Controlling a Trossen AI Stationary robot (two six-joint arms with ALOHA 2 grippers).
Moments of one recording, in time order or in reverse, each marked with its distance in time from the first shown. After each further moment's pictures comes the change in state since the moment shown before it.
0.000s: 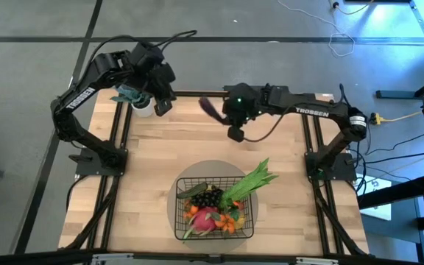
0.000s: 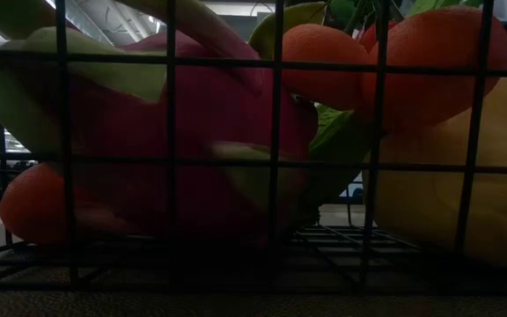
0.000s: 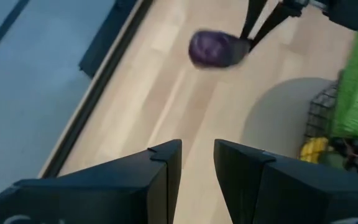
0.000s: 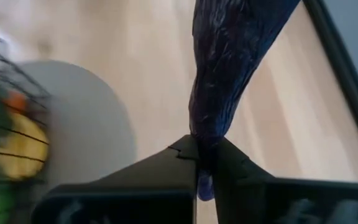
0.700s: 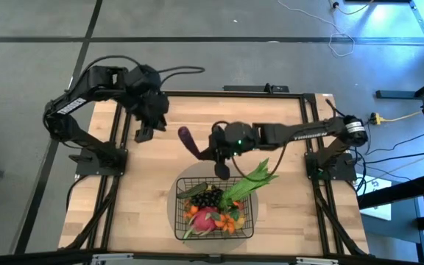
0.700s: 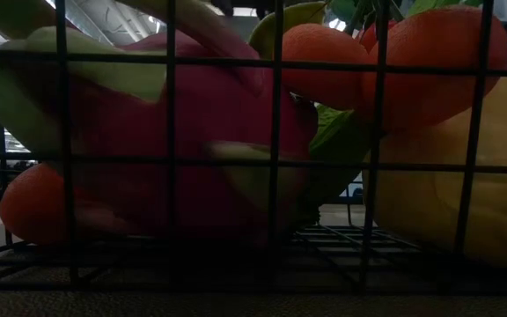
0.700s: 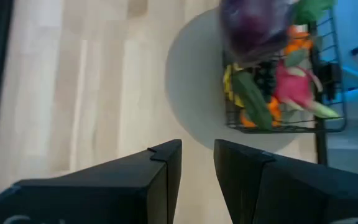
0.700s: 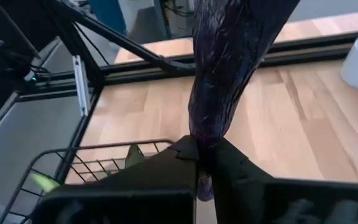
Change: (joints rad) left arm -0.245 -0.044 0.002 -0.184 0.140 0.075; right arm 0.360 0.020 -0.060 0.515 0.051 0.262
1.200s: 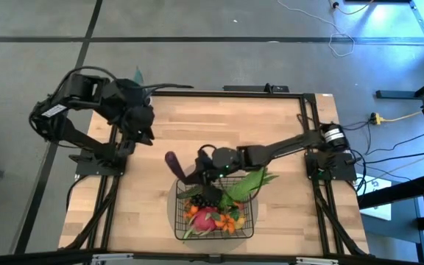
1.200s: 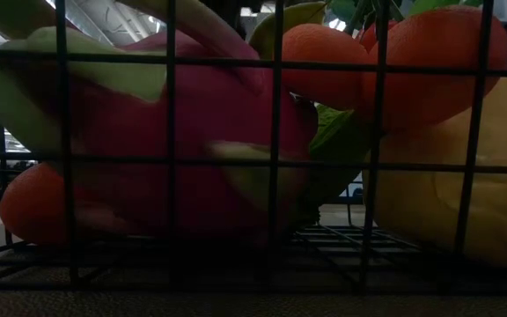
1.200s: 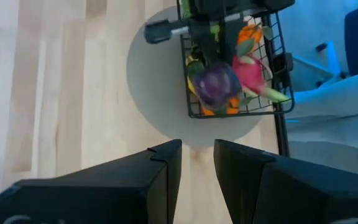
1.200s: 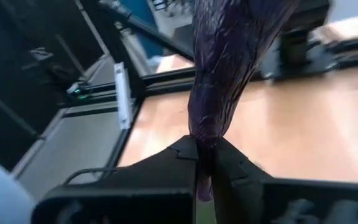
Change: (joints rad) left arm -0.206 -0.104 -0.002 -0.029 -0.009 -0.154; right arm 0.126 0.217 -0.034 0.375 -0.021 0.113
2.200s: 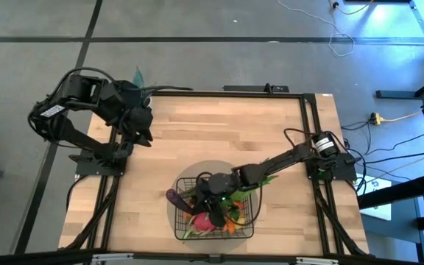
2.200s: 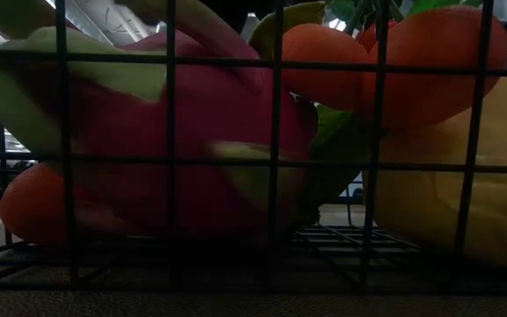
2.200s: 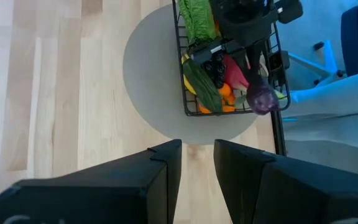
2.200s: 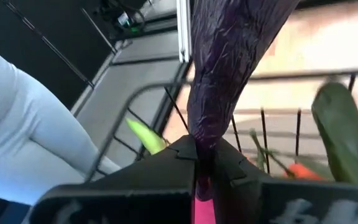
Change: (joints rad) left arm -0.022 -0.008 0.000 -0.008 -0.003 -0.018; right arm 0.125 0.127 0.000 0.009 -0.146 0.042
